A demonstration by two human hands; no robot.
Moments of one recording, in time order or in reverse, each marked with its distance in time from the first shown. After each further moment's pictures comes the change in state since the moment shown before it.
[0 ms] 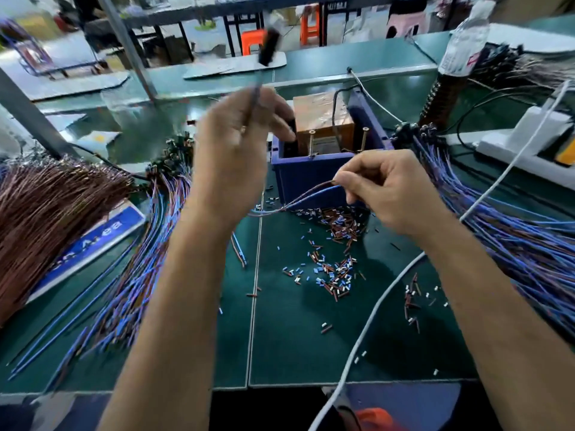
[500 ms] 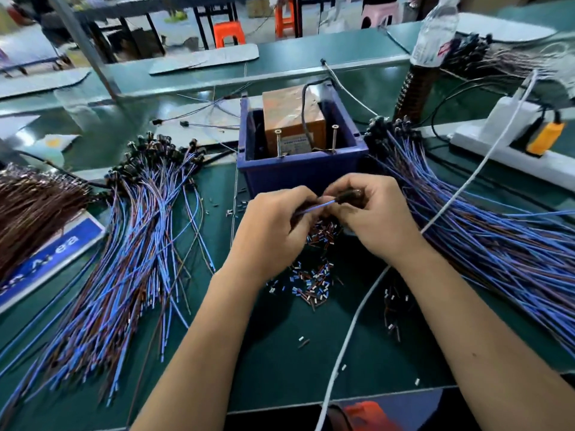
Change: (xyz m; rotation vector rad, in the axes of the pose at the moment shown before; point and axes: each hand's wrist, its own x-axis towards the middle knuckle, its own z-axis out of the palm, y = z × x) left_hand -0.061 -0.060 0.074 0.235 -0.428 0.158; right_hand -0.017 0.049 0.009 0.144 0.108 0.116
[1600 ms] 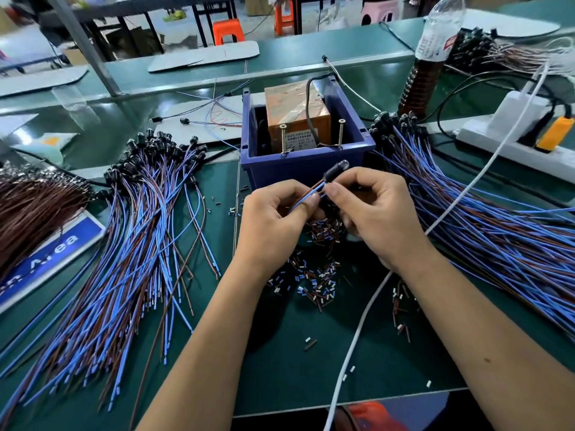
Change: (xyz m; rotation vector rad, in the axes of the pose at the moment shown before) left_hand -0.003 0.000 0.010 -0.497 0.105 -0.287; right_hand -0.007 -0.010 0.014 0.218 0.107 -0.009
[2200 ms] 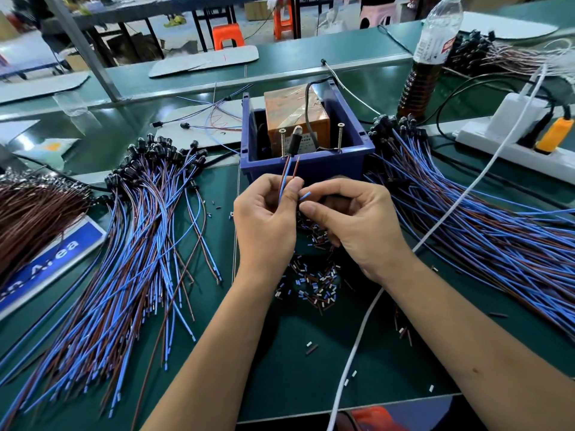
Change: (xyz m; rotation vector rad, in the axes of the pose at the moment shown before) left_hand 0.002 0.002 0.010 -0.162 0.361 -0.053; right_hand -0.007 0.003 0.024 0.257 -0.035 0.015
